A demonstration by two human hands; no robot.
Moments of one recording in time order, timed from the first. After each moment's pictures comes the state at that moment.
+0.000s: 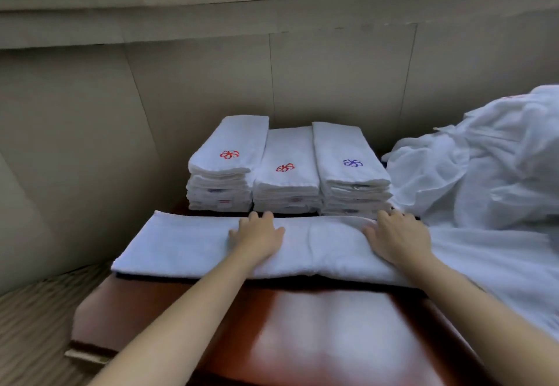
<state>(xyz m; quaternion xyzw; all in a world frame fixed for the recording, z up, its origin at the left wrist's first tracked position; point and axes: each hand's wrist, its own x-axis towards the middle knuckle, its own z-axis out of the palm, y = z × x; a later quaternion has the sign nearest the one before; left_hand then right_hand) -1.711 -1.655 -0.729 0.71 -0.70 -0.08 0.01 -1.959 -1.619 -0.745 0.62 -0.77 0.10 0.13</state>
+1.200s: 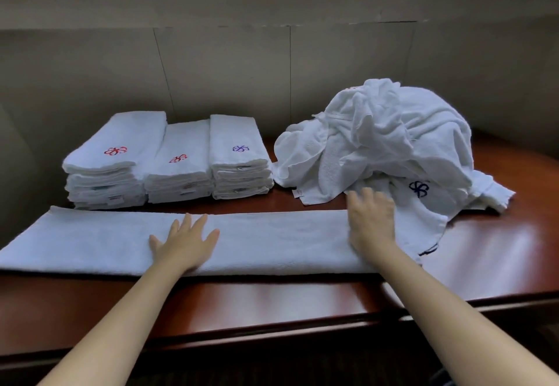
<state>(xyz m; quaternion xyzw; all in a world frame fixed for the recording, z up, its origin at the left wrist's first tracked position) -1.769 -1.587 -0.754 0.66 -0.75 -0.08 -0.01 -2.072 -1.471 -0.724 0.53 -0.82 0.05 0.19</state>
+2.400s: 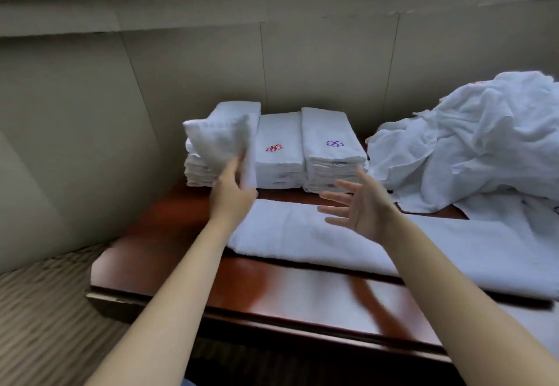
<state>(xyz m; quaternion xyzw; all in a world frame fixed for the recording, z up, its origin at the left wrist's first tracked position) -1.699 -1.579 -0.684 0.56 -0.62 -0.19 0.51 -1.934 -1.551 -0.689 0.34 -0.46 0.50 -0.65</state>
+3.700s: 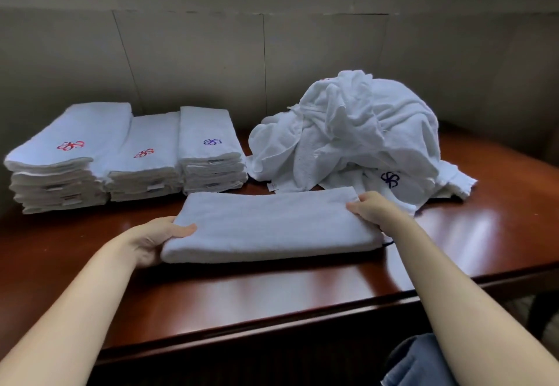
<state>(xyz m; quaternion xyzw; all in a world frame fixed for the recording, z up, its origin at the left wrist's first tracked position) -1.780 -1.585 -0.721 0.50 -0.48 -0.69 0.22 -2.146 -1.465 -0.713 0.38 -0.82 0.32 -0.27</state>
